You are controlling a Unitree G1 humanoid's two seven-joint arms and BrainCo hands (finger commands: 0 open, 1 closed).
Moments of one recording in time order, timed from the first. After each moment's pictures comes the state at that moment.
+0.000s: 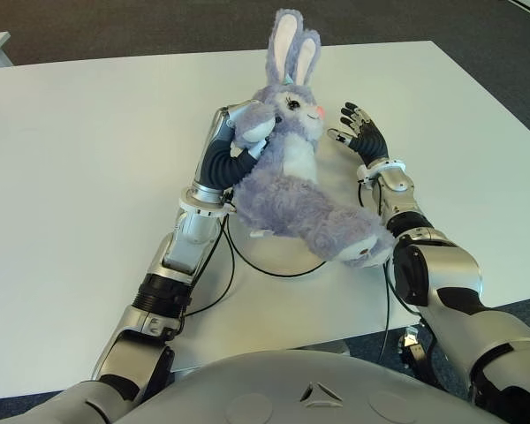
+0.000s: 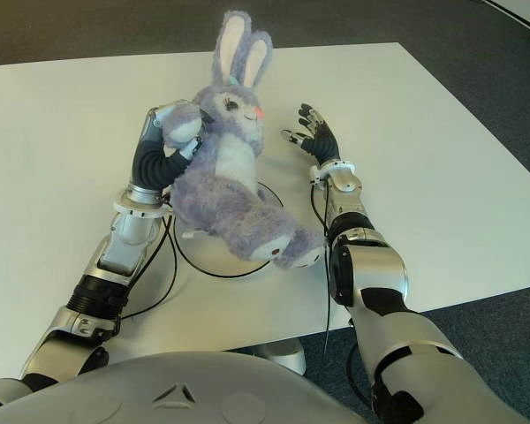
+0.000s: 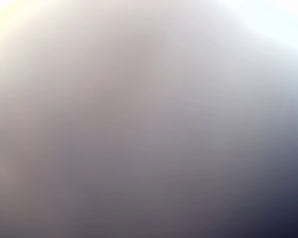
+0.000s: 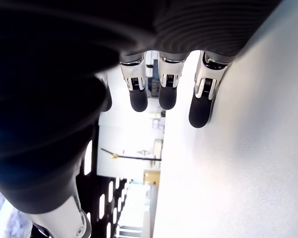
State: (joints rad) left arm -0.20 0.12 -0.18 0.07 0.35 -0.70 0.22; right arm -0.79 -0.24 -0.16 1.26 -0.01 -0.44 0.25
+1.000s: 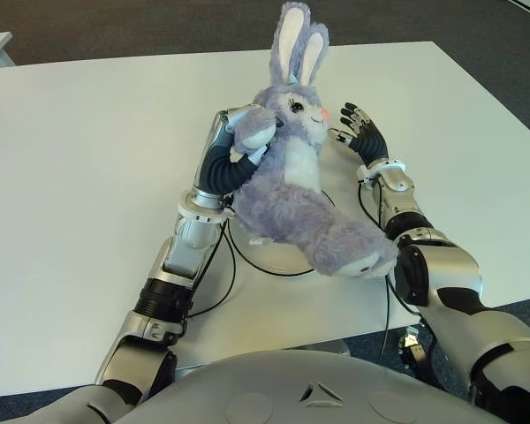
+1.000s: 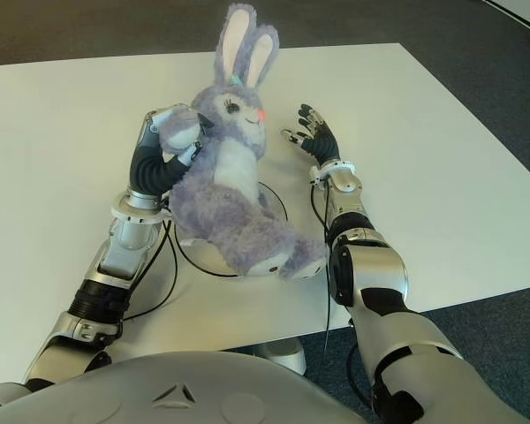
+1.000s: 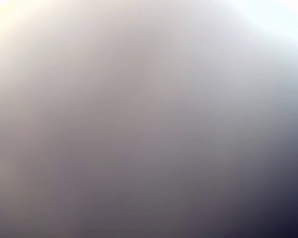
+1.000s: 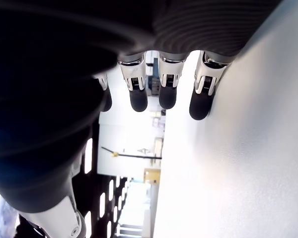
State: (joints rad) left arm -0.18 0.08 -0.17 0.04 0.36 -0.73 0.21; right arm -0.79 -0.24 -0.16 1.26 -0.01 -0.44 0.26
